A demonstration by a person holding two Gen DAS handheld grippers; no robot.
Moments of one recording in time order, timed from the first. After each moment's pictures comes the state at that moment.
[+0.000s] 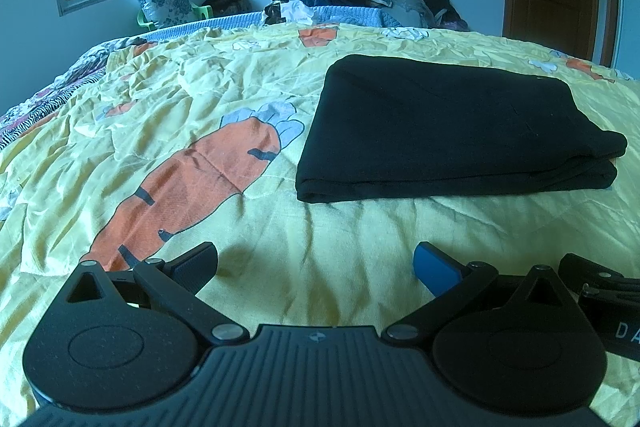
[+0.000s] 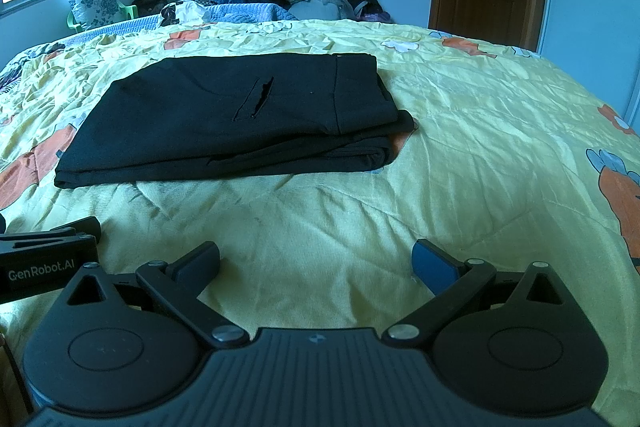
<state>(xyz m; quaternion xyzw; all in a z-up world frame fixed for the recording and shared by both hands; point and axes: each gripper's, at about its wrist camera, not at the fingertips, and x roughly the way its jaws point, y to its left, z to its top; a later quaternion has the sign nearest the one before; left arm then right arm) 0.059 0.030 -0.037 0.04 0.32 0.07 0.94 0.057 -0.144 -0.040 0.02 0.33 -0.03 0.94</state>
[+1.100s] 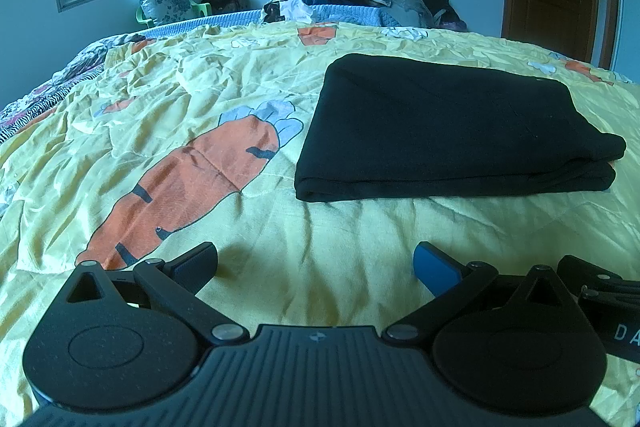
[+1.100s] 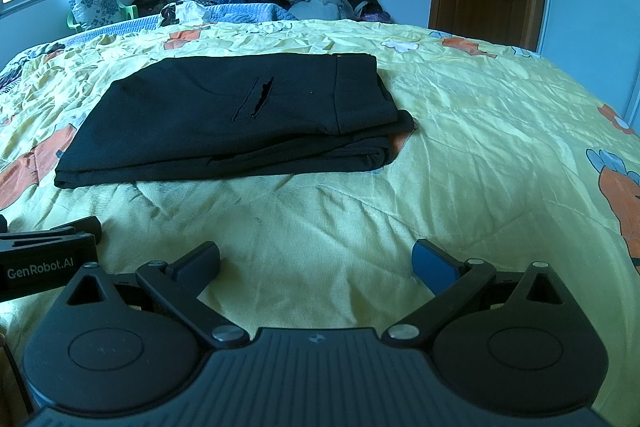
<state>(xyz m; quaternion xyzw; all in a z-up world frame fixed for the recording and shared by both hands) 0.061 0.032 -0.037 0.03 0.33 0.06 0.94 0.057 -0.143 -0.040 0.02 0.33 -0.03 0.94</state>
